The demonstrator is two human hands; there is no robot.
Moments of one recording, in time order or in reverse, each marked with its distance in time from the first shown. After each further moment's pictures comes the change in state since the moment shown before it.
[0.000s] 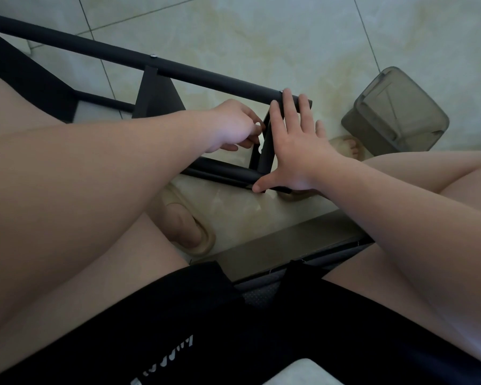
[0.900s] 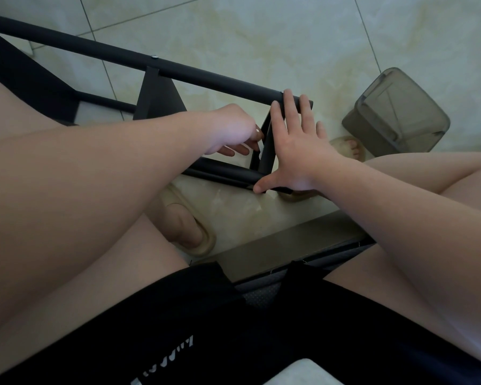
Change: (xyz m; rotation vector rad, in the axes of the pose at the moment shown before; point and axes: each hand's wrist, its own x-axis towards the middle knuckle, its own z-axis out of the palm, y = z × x) left_hand -0.005 0.002 -0.001 0.032 -0.047 -0.082; right_hand 0.000 0.000 -0.001 0.003 -0.007 -0.001
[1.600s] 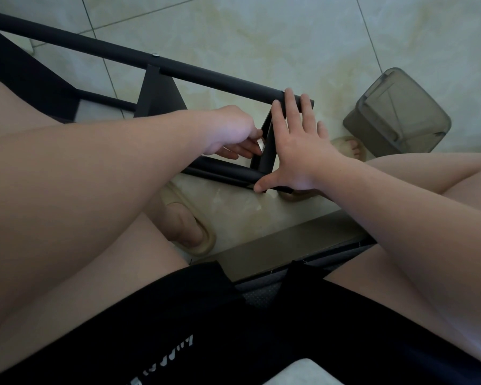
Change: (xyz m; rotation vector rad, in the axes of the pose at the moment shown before) left_hand 0.000 -0.003 0.000 -0.089 -0.066 -0.061; right_hand -0.001 -0.001 -0.001 0.001 0.007 0.001
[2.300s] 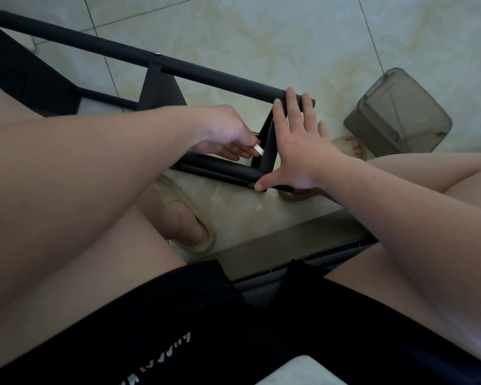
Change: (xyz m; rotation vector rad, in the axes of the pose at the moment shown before) left_hand 0.000 -0.011 -0.018 -0.027 -0.150 0.086; right_hand 0.000 0.000 0.000 -0.010 -0.011 0.004
